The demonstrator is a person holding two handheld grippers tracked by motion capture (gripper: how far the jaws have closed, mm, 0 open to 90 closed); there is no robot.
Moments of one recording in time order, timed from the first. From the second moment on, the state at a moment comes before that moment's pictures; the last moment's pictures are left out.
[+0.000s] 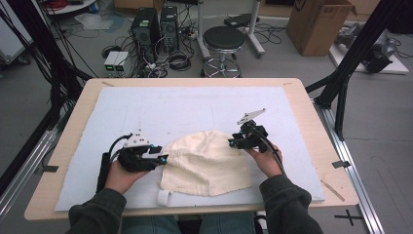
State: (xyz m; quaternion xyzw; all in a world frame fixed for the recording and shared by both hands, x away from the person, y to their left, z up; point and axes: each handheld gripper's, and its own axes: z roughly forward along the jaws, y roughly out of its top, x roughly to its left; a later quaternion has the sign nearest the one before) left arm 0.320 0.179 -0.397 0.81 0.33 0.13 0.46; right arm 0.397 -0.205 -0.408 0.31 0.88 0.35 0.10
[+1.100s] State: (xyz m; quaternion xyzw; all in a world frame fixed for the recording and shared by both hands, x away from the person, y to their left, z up) left arm 0.383 0.138 -0.424 0.82 0.38 0.10 0.41; right arm 0.399 -0.219 -0.430 0.33 0.88 0.33 0.09
